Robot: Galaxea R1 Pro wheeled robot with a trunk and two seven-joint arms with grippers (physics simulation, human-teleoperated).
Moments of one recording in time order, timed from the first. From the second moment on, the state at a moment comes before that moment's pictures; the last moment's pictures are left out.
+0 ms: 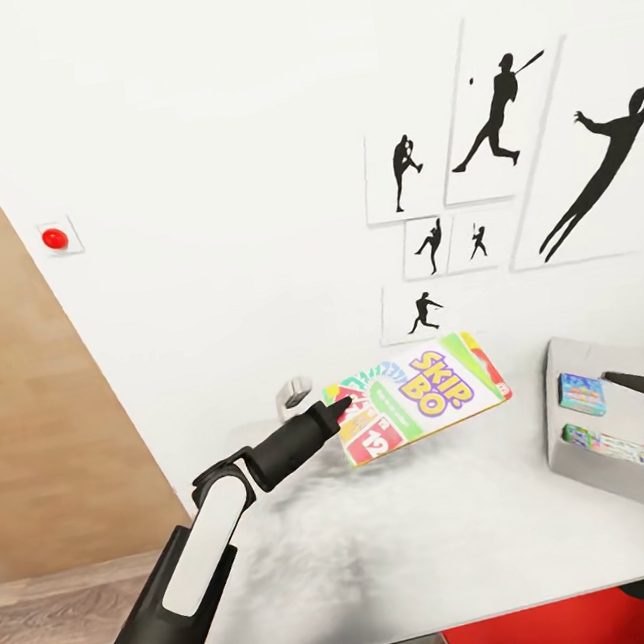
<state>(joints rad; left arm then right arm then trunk) -0.52 -0.02 -0.39 -1.56 1.12 0.57 0.08 -0.19 -0.73 -0.47 -1.61 -1.00 0.89 0.78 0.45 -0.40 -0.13</state>
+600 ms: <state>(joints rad) -0.53 -0.03 -0.39 -1.56 1.12 0.57 0.08 -0.19 -0.73 -0.48 -1.61 -1.00 0.89 0.78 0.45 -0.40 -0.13</state>
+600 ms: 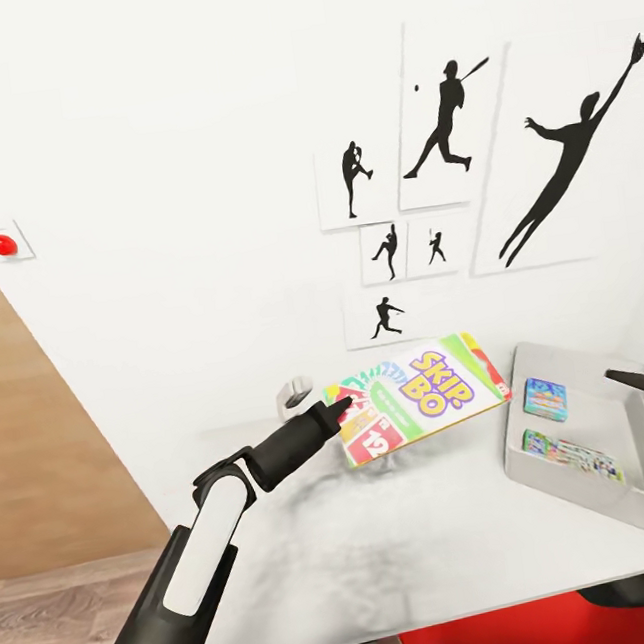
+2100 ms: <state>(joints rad) -0.53 -0.03 -0.39 -1.56 1.11 0.57 0.08 -0.19 -0.73 -0.48 -1.61 -1.00 0.89 0.78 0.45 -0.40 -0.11</state>
